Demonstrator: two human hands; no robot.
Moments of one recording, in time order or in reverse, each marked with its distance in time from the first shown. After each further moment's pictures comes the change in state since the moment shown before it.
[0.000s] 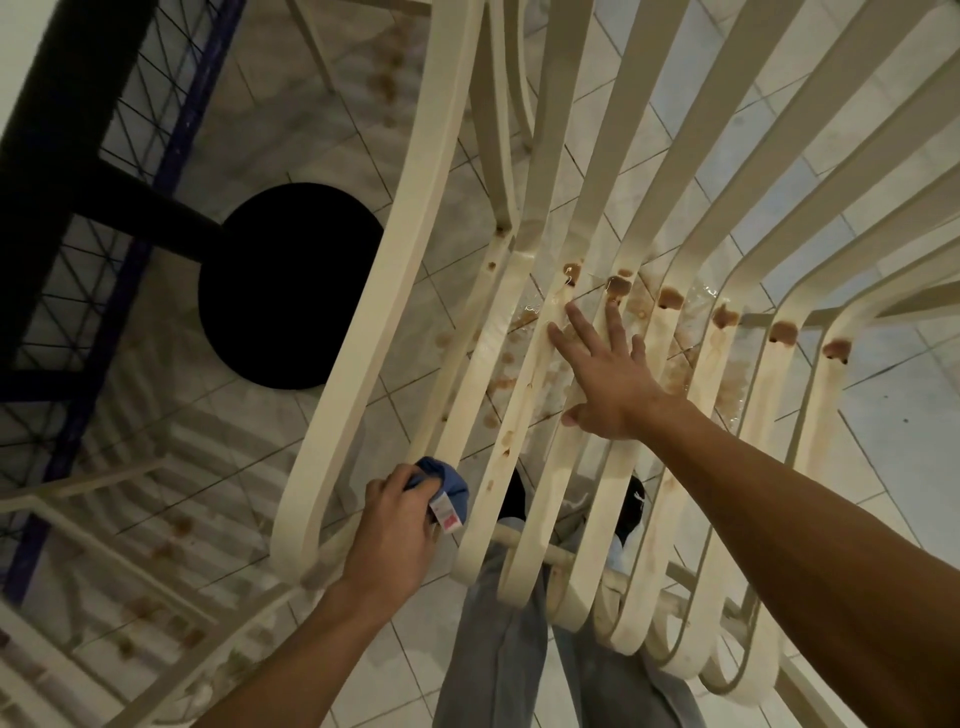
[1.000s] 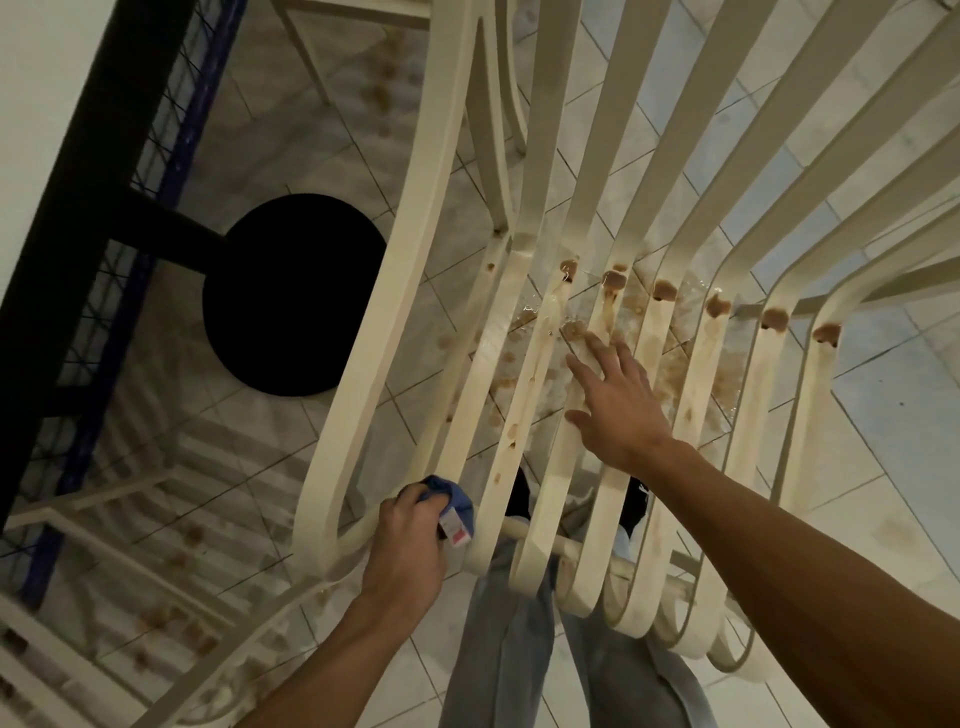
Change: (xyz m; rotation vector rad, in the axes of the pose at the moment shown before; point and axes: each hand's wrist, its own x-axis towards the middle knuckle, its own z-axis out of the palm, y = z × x) left_hand -0.016 -0.003 0.015 -0.026 0.026 -0.018; right_hand -0.033 -0.012 0.029 0.082 0.174 0.112
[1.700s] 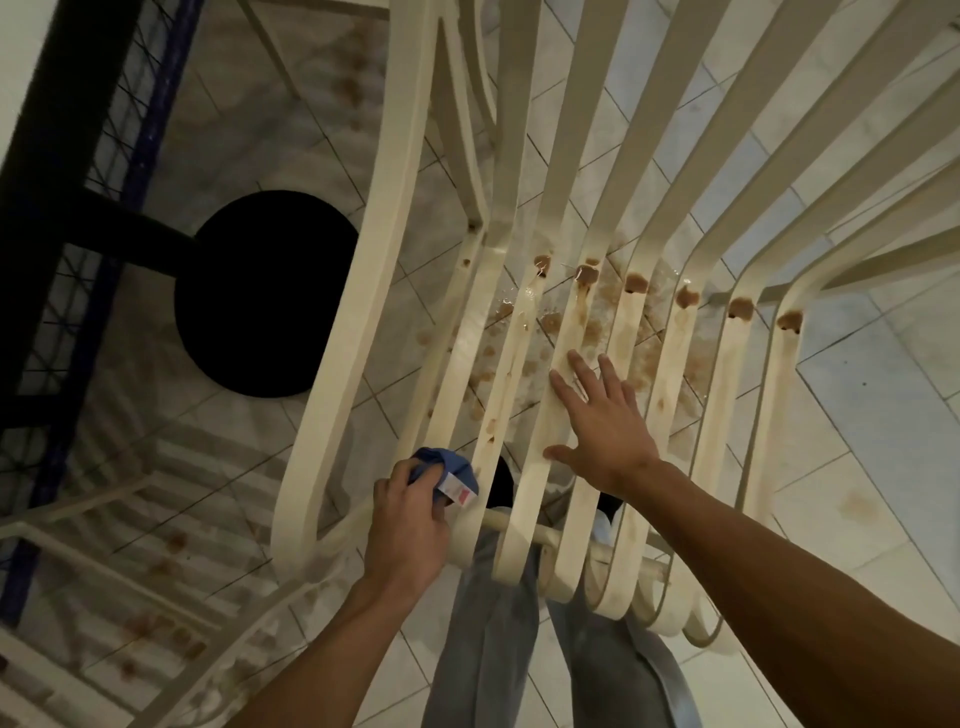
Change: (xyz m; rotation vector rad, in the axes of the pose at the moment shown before) left_hand 0.009 0.029 -0.005 -0.072 0.055 -0.077; right_hand -0.029 0.006 0.009 -0.047 -0.082 -0.006
